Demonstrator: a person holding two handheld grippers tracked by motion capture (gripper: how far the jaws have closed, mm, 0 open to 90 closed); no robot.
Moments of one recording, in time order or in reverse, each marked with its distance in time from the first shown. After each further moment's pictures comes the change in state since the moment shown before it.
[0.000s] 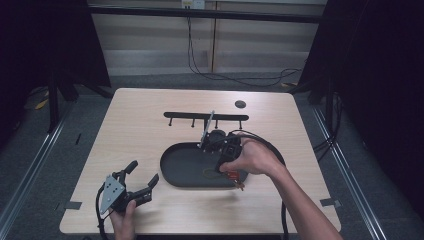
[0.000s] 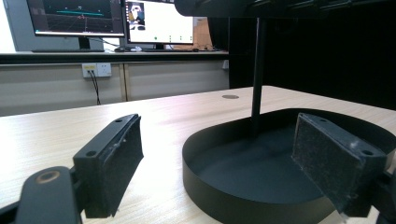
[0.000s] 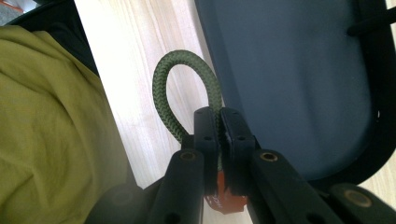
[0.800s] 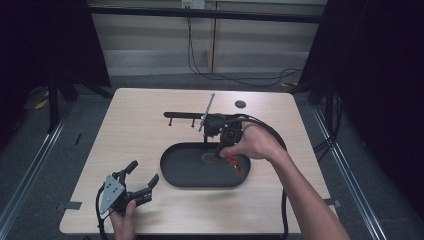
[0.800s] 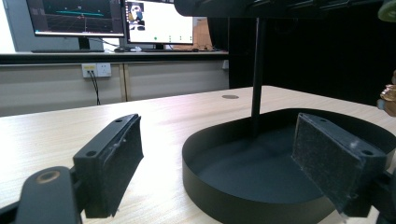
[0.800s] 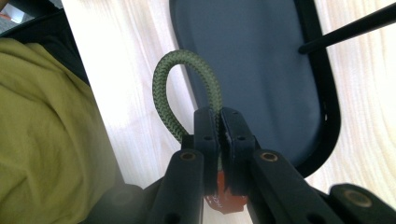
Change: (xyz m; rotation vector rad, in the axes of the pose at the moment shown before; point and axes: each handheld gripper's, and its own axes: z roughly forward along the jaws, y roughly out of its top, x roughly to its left) left arm 0.000 0.000 0.000 0.000 -0.002 0.001; right arm -0.013 0.012 -0.034 -0.025 -0.048 -0.003
